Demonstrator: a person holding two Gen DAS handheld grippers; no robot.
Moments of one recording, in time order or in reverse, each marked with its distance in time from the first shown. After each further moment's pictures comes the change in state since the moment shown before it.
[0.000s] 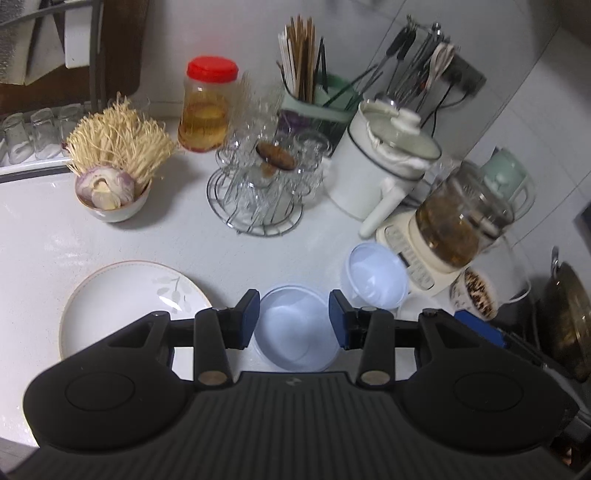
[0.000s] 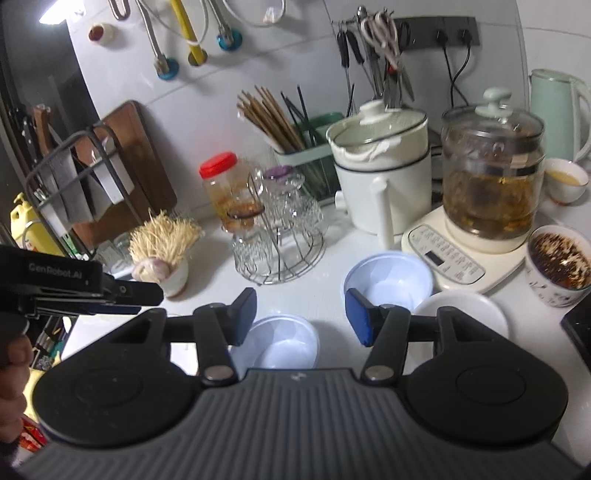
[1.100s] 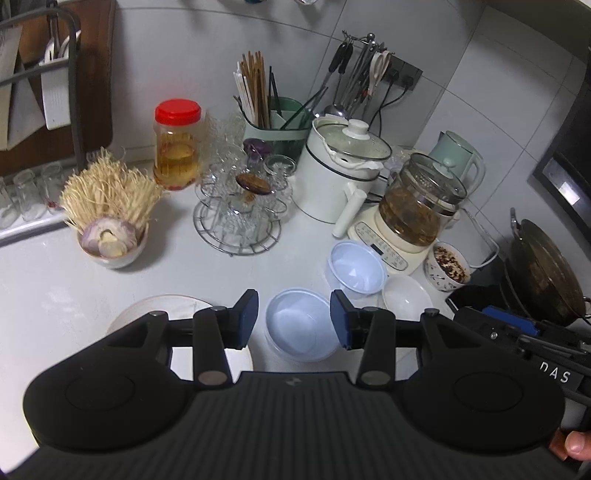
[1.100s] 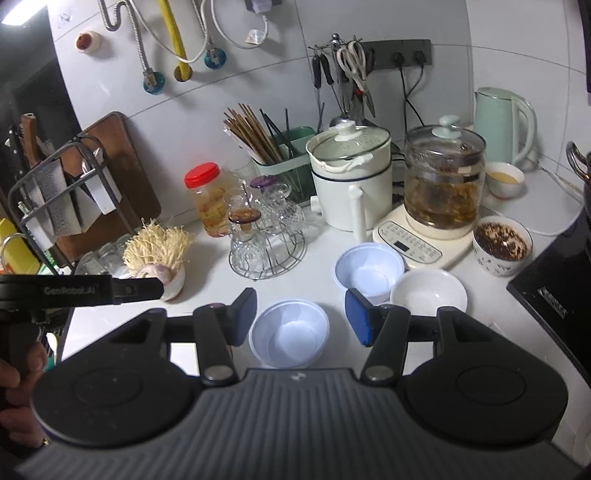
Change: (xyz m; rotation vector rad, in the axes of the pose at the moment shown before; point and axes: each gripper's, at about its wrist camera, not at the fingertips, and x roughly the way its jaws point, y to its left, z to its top) left arm -0.058 0.035 -0.002 0.206 -0.030 -0.132; right arm -0.066 0.082 -0.007 0.052 -0.008 -0.209
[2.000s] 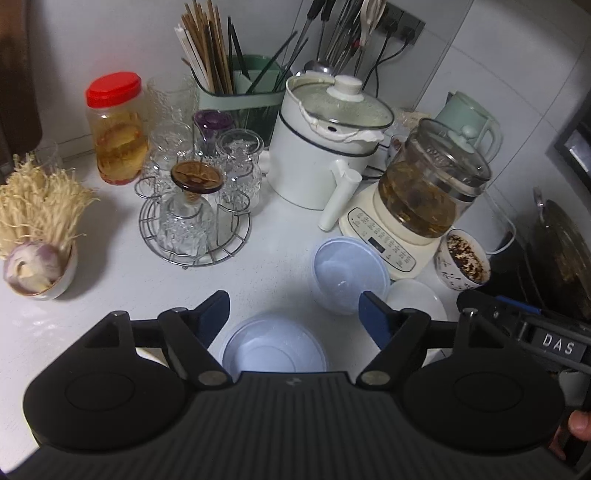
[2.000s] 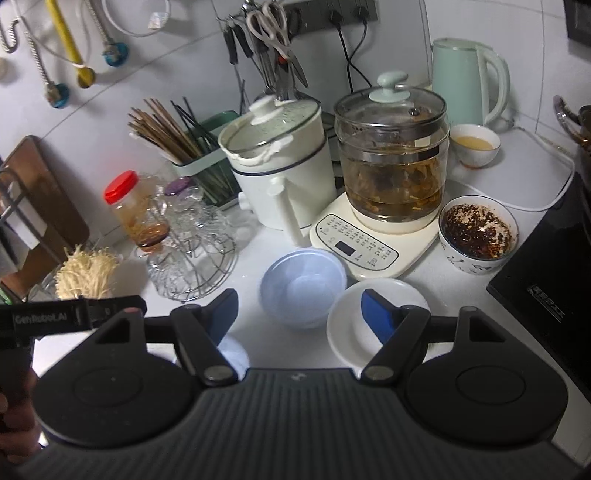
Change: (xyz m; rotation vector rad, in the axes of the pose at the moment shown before) left arm 0.143 -0.045 0.055 0.036 0.140 0.015; right arm 0.099 -0.094 0.040 0.124 0.099 -0.079
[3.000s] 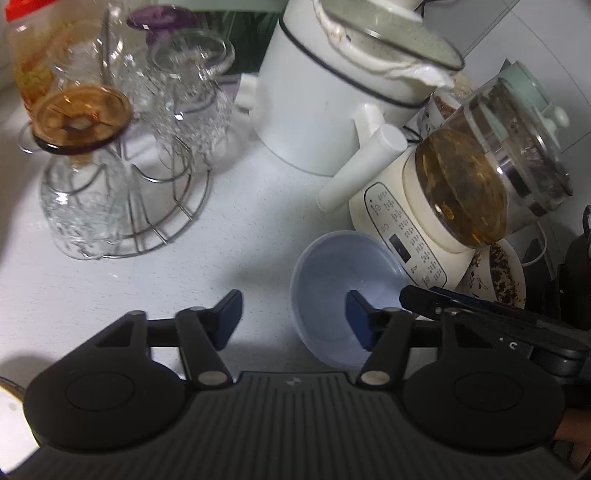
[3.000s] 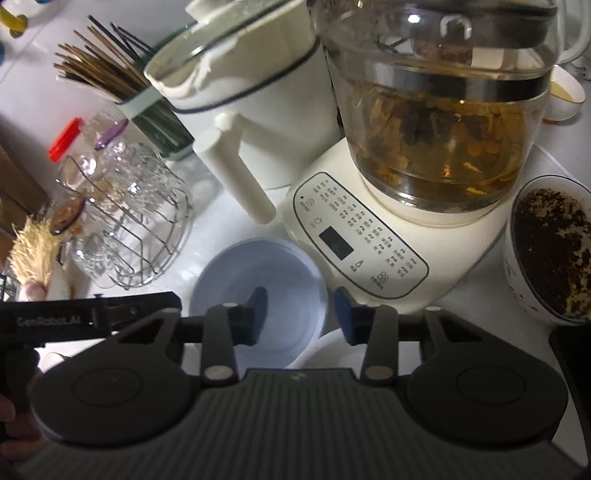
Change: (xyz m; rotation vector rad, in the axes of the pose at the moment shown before) left arm 0.170 -0.010 0.038 -0.135 0.214 -0.033; right arm 0.164 -0.048 0.042 -0.042 0.289 0.084
